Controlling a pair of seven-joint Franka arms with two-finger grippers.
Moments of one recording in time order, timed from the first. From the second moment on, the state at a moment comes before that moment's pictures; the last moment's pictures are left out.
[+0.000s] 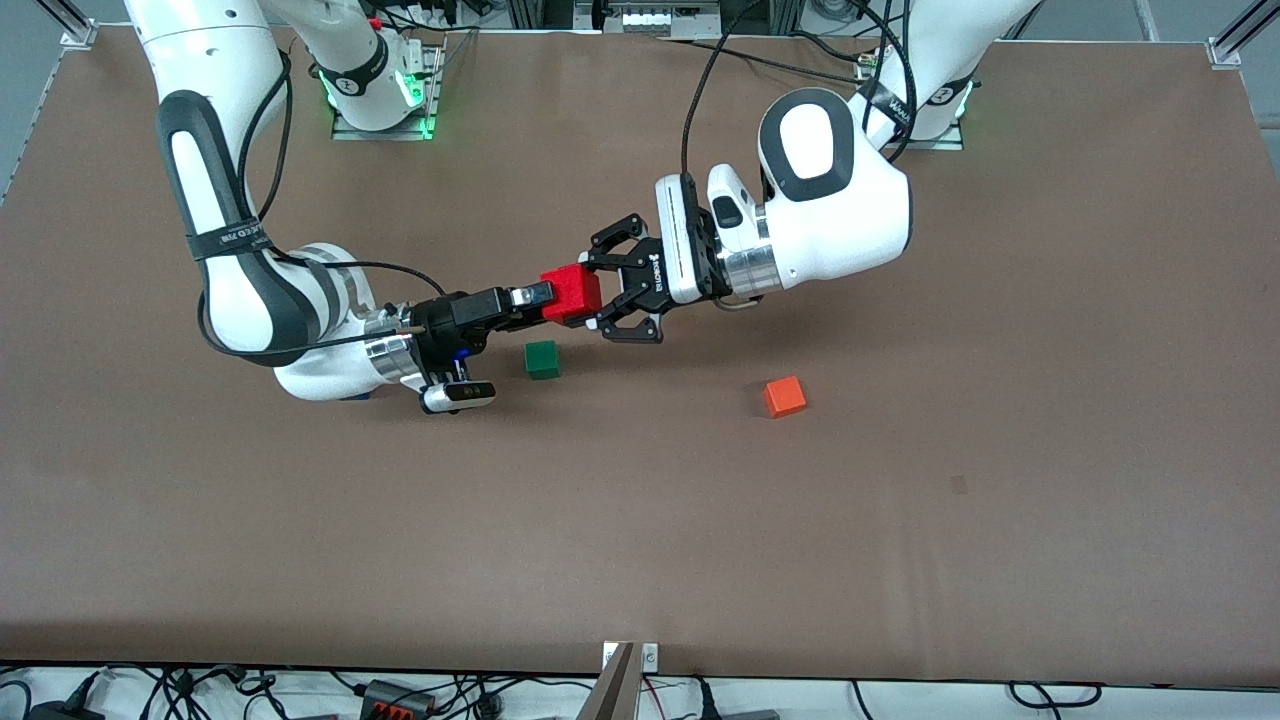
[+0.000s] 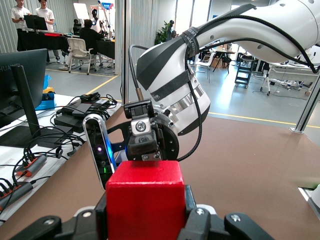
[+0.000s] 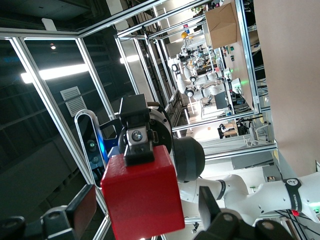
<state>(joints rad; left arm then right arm) -0.10 0.49 -0.68 -1.60 -1.27 2.59 1.72 0.29 0.58 -0.01 -1.67 1.82 1.46 -0.42</state>
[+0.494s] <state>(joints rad) -0.10 0.49 -0.68 -1.60 -1.28 2.59 1.72 0.30 0.59 -0.01 -1.66 1.82 1.46 -0.50</state>
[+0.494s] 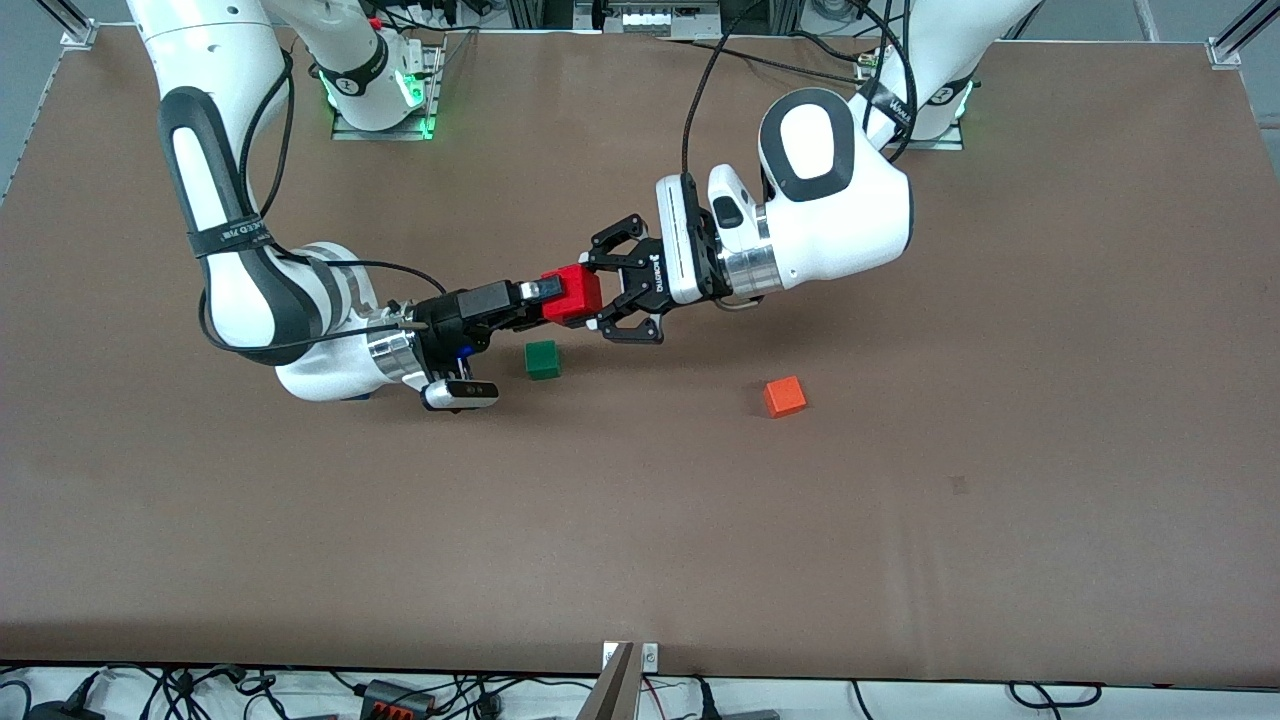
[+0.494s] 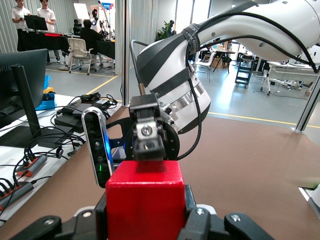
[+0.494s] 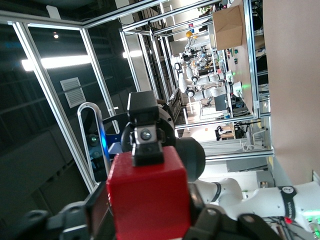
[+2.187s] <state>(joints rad) 0.15 0.47 -0.68 -1.60 -1.07 2.12 1.67 0.30 0.58 -0.09 -1.50 1.58 1.47 -0.45</state>
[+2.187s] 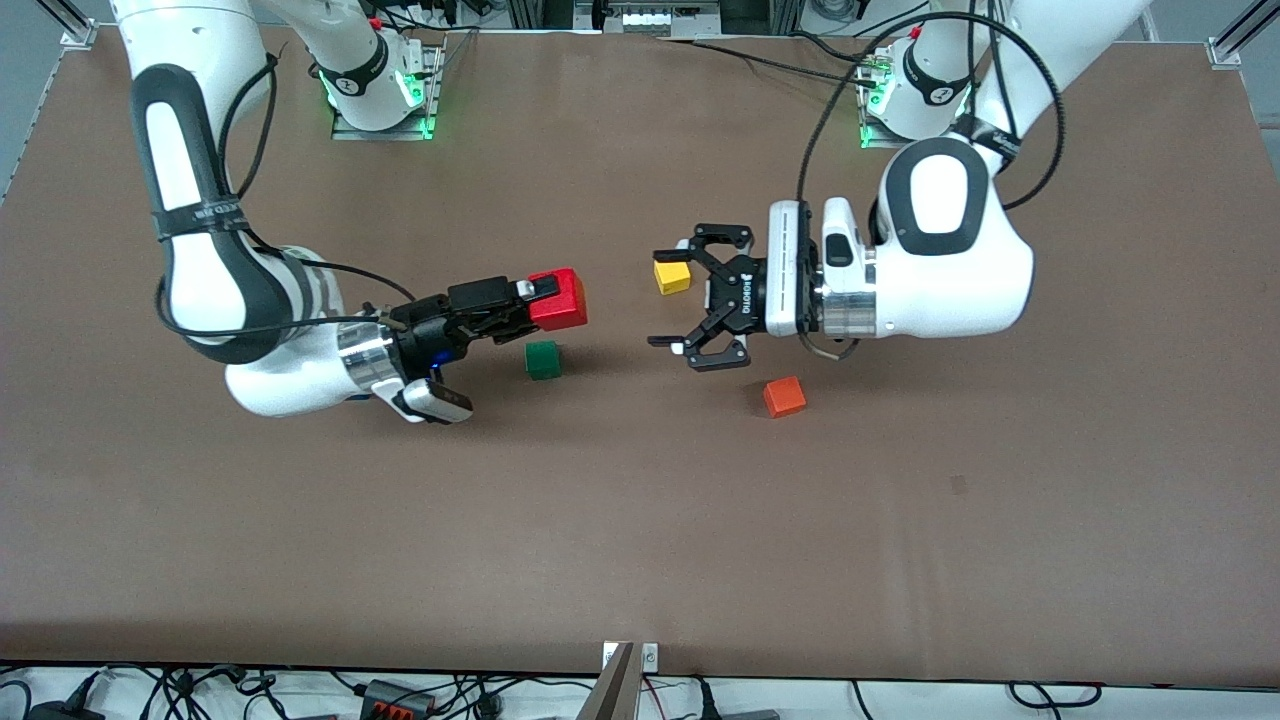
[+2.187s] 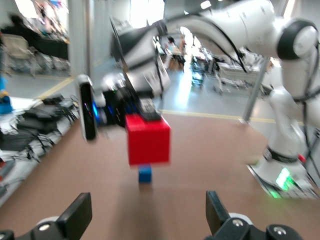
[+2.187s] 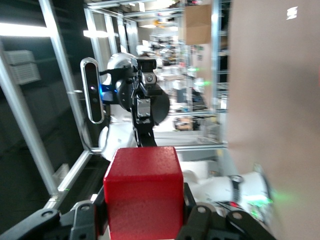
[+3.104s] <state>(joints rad) 0.17 0.49 -0.64 -1.60 -0.10 1.72 0.84 0.29 0.59 -0.28 -1.48 0.48 1.62 -0.42</state>
